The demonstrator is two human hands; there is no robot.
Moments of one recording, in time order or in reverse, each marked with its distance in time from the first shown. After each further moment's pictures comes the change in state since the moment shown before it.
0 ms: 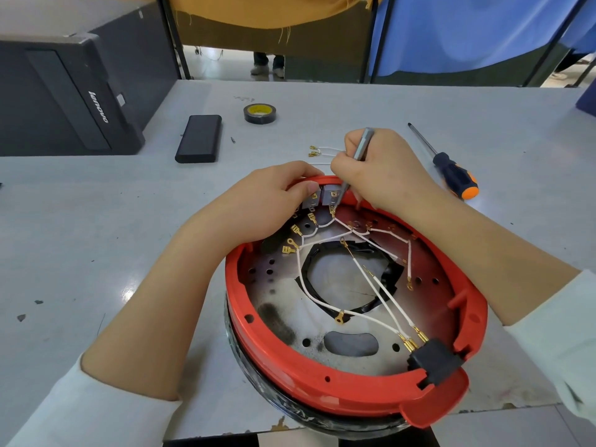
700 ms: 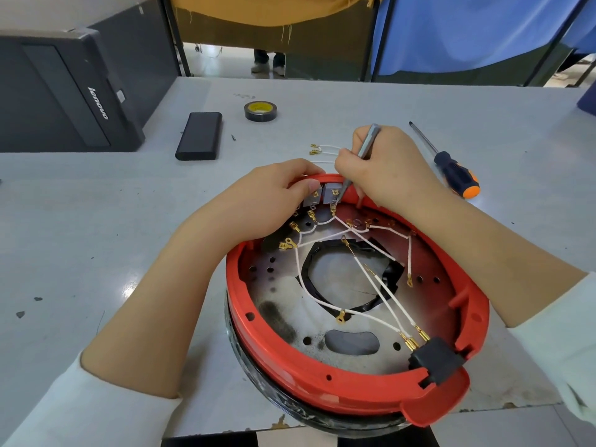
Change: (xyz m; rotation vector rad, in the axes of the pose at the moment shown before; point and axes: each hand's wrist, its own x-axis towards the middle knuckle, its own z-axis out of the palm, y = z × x) left_hand -0.001 0.001 -0.001 0.004 0.002 0.004; right_hand 0.000 0.004 0.000 -0.049 0.029 0.028
